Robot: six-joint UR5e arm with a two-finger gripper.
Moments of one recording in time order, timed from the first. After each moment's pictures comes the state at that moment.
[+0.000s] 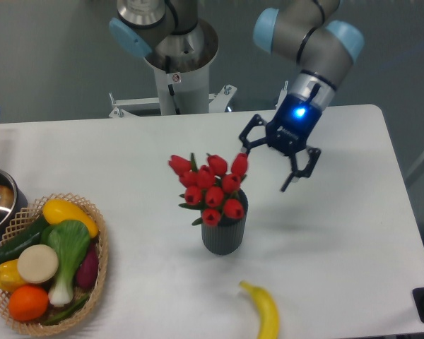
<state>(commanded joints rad) 3.02 -1.70 -1.97 -0.91 0.62 1.27</state>
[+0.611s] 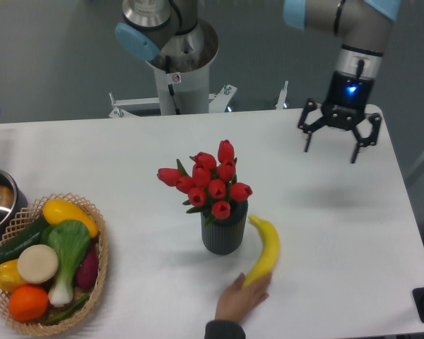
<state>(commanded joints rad) 3.04 -1.78 -1.81 -0.90 1.25 1.42</state>
